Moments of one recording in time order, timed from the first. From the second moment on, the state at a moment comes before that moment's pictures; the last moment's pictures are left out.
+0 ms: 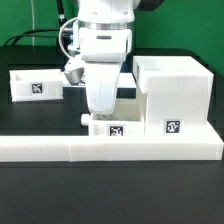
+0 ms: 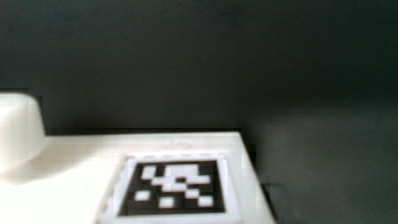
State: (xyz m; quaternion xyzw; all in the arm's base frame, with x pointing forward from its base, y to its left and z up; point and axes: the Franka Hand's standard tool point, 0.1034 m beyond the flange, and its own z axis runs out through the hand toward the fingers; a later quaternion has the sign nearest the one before) arm 0.544 -0.006 0.009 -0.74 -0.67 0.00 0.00
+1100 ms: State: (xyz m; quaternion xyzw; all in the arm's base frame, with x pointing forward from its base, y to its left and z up) arm 0.544 -0.012 0.007 -0.70 -0.71 -0.02 -0.02
